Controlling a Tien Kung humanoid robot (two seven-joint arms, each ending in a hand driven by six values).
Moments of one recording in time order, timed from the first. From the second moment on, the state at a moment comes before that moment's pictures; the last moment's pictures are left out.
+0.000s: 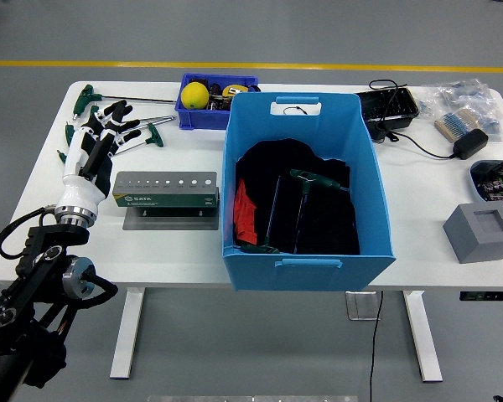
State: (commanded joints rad) left arm -0.22 0.04 -1.34 -1.22 0.96 0.16 -0.29; right arm 0.18 -0.20 0.45 0.20 0.00 -0.23 -0.12
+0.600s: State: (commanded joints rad) left arm -0.08 0.01 -1.51 -1.28 1.14 0.09 -0.23; right arm 0.19 -0.20 0.42 0.20 0.04 -0.23 -0.11
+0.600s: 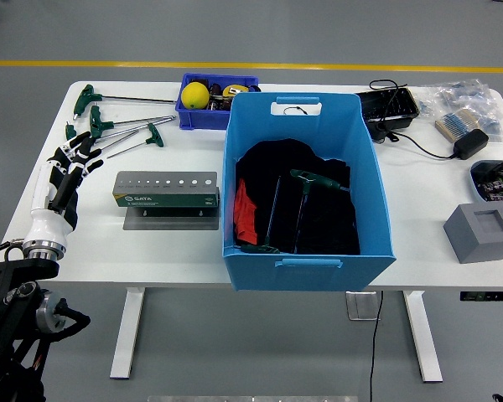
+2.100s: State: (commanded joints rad) left arm -0.03 0.00 -1.55 -1.33 1.12 -0.07 -0.20; right arm 0.20 -0.20 0.42 0.20 0.05 -0.22 -0.11
